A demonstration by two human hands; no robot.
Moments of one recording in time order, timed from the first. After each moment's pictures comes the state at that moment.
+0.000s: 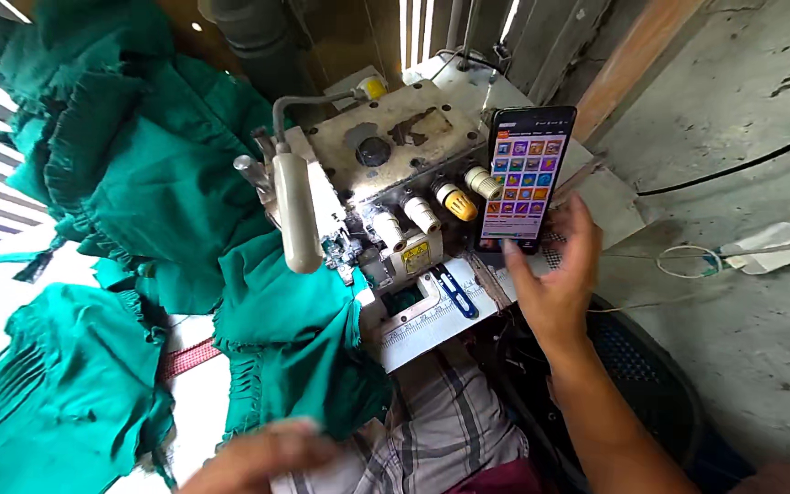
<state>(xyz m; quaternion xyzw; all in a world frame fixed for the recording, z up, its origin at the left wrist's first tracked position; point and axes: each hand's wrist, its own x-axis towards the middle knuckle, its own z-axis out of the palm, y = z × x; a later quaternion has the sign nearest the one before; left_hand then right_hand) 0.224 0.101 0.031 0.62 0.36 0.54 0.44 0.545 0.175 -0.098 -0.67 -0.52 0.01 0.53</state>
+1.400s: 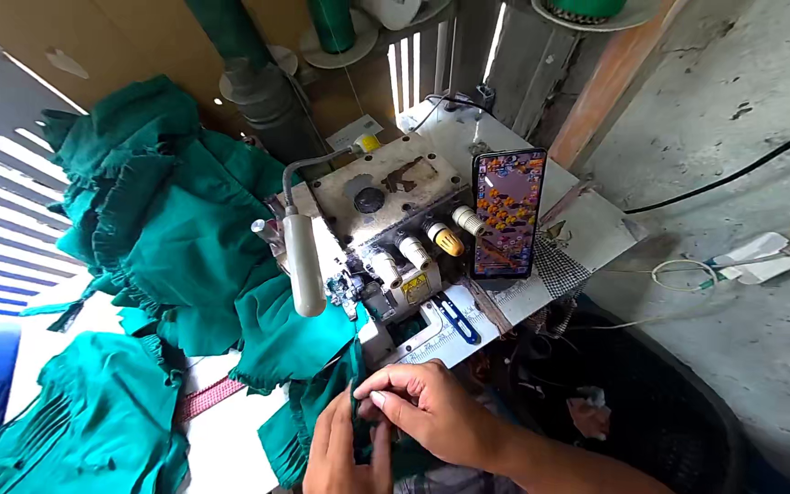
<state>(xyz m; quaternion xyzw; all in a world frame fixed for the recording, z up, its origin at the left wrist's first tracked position) 0.256 0.096 -0.068 0.72 0.60 0.34 0.07 0.414 0.139 -0.062 -0.36 -0.58 0.56 0.46</state>
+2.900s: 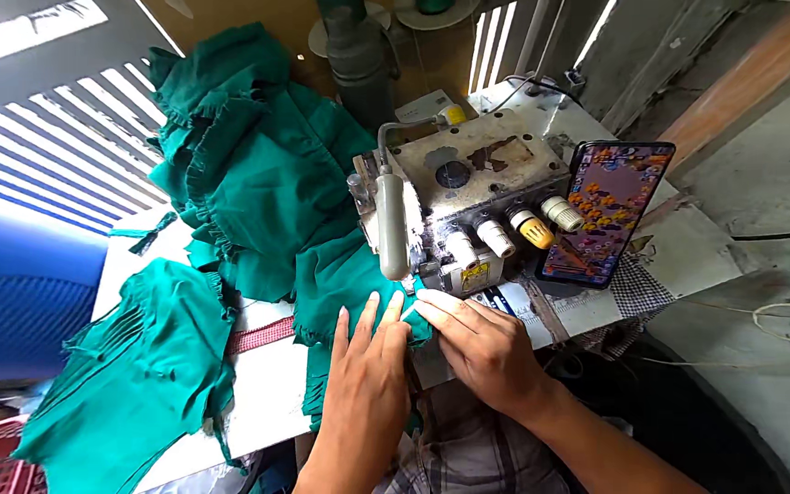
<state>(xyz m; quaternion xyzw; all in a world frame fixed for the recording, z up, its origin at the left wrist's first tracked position) 0.239 0.160 -0.033 0.83 0.52 0.20 0.02 0.425 0.181 -0.078 -0.46 -0.80 0.01 0.39</state>
